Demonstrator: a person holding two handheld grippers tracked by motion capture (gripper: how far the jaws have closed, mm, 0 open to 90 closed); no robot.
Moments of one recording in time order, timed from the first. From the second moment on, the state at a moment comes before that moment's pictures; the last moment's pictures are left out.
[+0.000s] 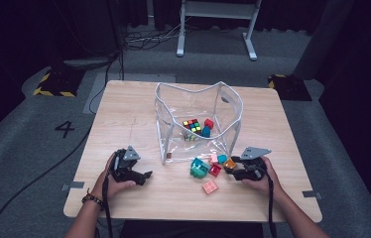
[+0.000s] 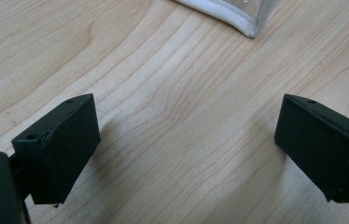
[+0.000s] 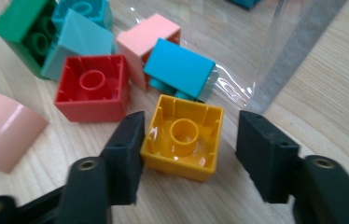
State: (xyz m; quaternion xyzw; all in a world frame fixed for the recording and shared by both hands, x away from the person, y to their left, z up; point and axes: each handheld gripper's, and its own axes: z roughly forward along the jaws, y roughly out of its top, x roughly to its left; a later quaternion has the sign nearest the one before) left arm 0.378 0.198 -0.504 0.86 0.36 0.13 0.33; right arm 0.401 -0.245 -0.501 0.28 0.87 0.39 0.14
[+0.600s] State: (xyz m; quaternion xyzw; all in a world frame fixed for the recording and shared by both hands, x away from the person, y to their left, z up) left arm 0.378 0.198 -0.504 0.86 0.36 0.13 0.33; right arm 0.399 -0.277 -0.480 0.28 0.85 0.41 0.16
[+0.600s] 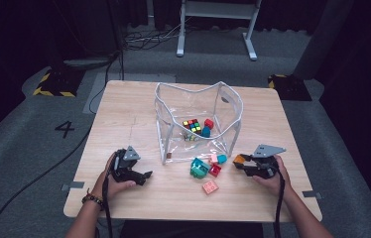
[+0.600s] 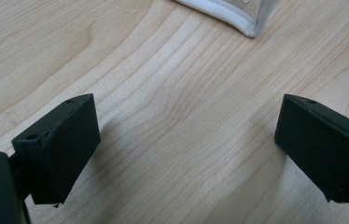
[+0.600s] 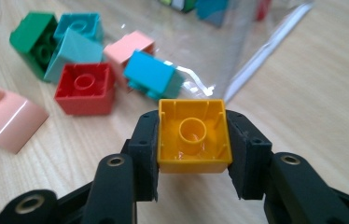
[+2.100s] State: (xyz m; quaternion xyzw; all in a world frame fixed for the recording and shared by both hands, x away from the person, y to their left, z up) left arm 0.378 0.198 -0.504 0.86 0.36 0.13 0.33; right arm 0.500 -0.279 -0.297 0.26 0.80 0.49 0.25
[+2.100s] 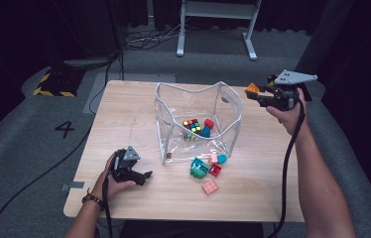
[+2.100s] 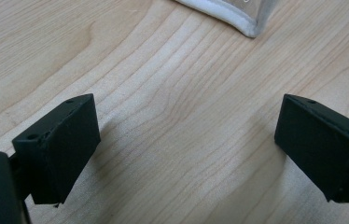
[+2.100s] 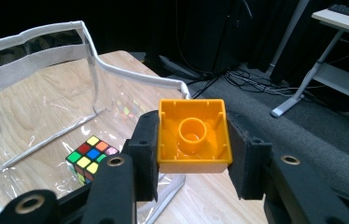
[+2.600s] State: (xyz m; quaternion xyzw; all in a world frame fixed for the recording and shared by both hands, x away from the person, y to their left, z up) left arm 0.378 0.198 -0.504 0.86 0.36 0.13 0.33; right arm 0.517 -0.238 -0.290 0.22 0.82 0.48 0.23
